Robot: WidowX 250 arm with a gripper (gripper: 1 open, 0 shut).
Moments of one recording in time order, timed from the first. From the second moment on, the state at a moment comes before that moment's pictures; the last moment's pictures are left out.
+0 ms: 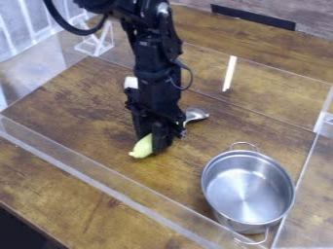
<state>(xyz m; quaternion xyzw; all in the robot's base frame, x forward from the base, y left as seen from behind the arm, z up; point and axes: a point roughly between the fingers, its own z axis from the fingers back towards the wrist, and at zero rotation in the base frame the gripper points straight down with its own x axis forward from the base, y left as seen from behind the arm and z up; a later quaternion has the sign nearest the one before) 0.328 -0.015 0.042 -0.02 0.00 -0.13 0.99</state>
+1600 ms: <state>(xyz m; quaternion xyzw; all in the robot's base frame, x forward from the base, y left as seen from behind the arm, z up) 0.321 -0.006 0.059 0.00 0.00 -0.08 1.00</state>
